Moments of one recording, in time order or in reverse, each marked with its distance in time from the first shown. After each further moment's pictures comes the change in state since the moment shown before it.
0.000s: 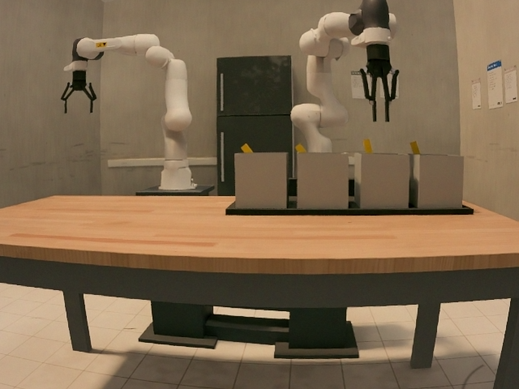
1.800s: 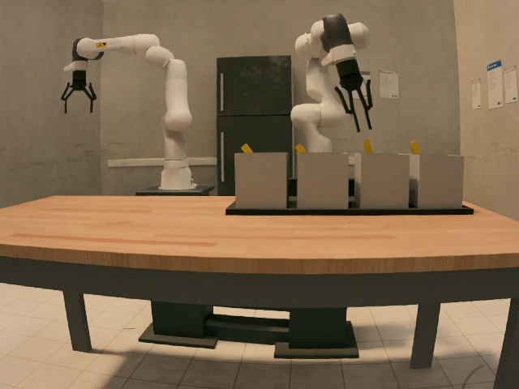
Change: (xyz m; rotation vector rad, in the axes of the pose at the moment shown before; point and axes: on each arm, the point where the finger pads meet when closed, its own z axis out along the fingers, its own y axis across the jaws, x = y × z) left arm 0.112 -0.044 0.027 -0.236 0.005 0.031; right arm 0.000 0.000 0.000 0.000 0.000 0.000
